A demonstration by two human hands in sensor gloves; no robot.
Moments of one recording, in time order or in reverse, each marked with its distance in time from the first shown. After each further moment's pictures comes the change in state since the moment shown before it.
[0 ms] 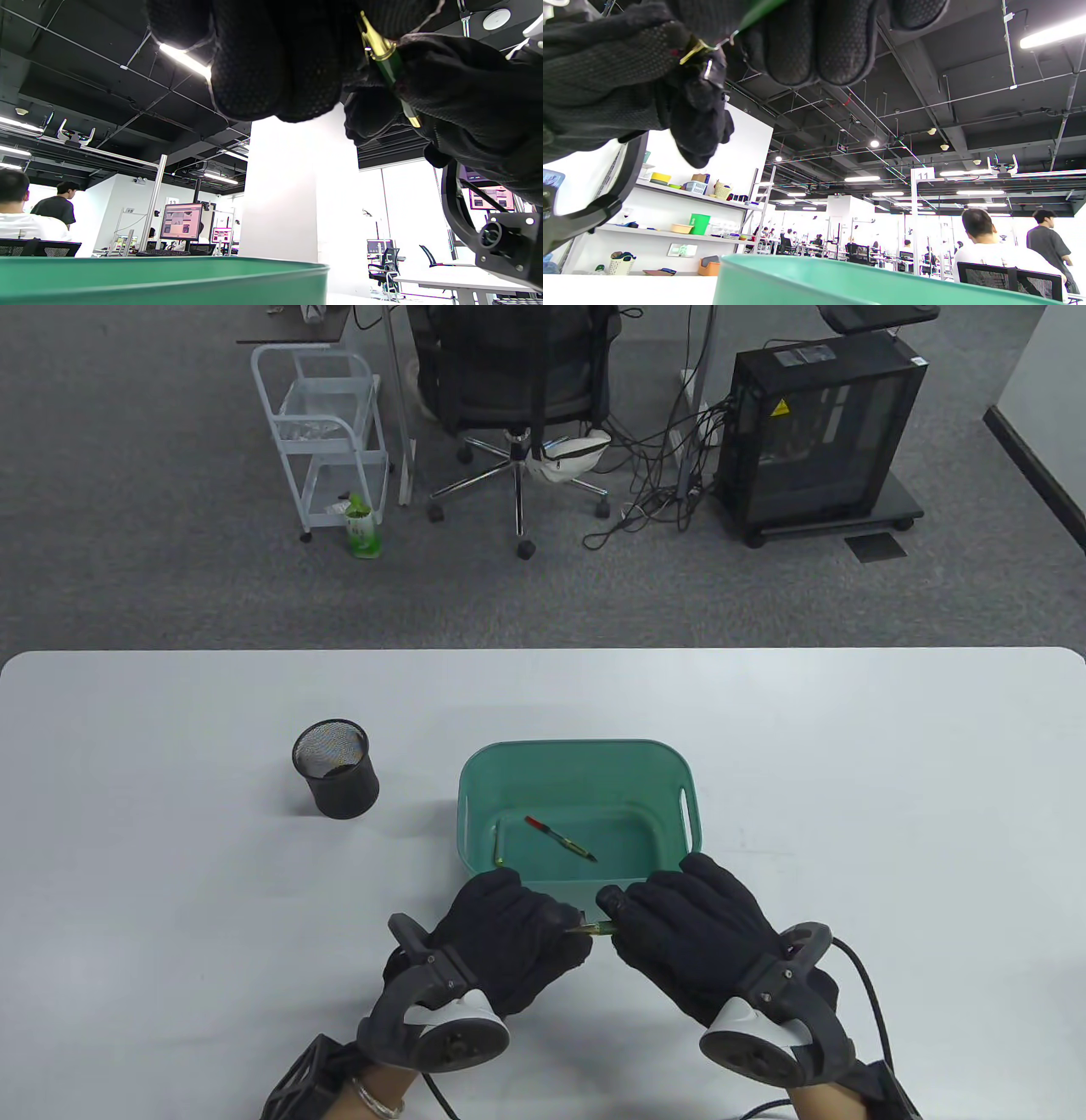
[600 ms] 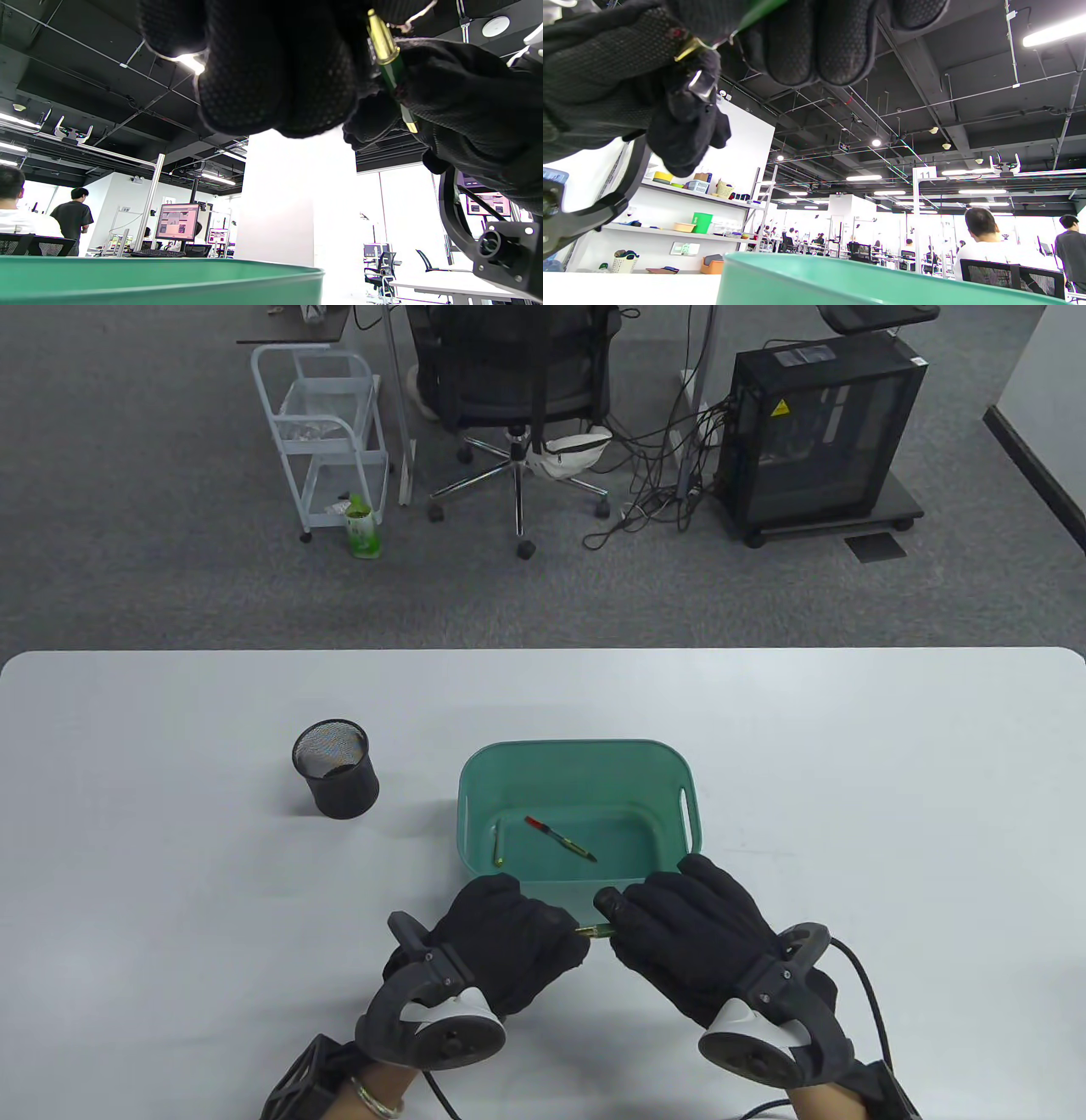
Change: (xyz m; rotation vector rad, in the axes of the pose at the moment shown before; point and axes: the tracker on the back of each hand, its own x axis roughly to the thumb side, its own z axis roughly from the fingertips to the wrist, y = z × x) left_hand -0.002 0.000 0.000 0.010 -0.001 0.022; right_hand 0.001 0.002 0.001 0.005 -0.006 -0.002
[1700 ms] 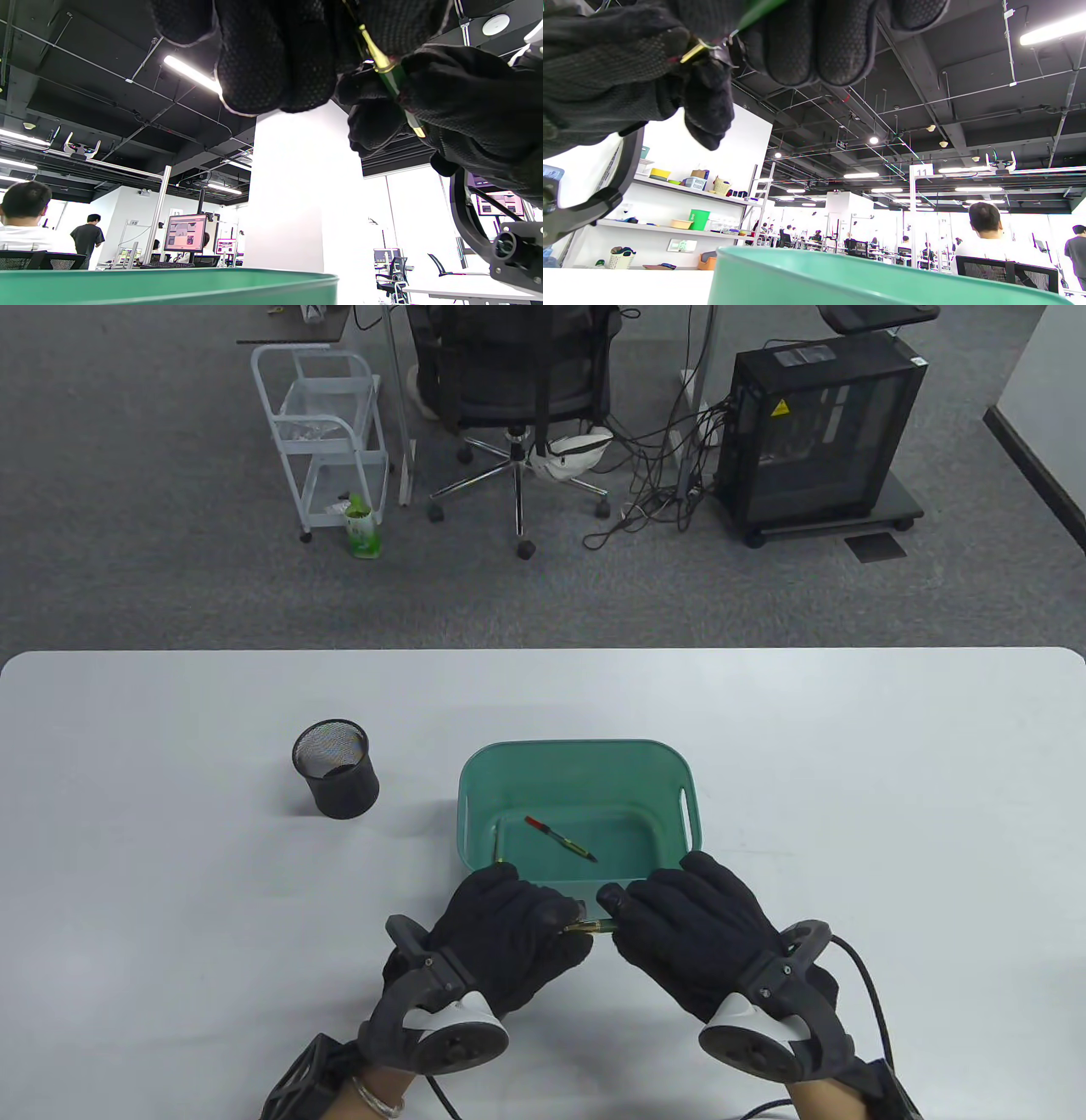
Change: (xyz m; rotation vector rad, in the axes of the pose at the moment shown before) left_hand 0.001 -0.002 0.002 0.027 0.008 -0.044; right_hand -0.004 0.002 -0.001 0.010 0.008 0.007
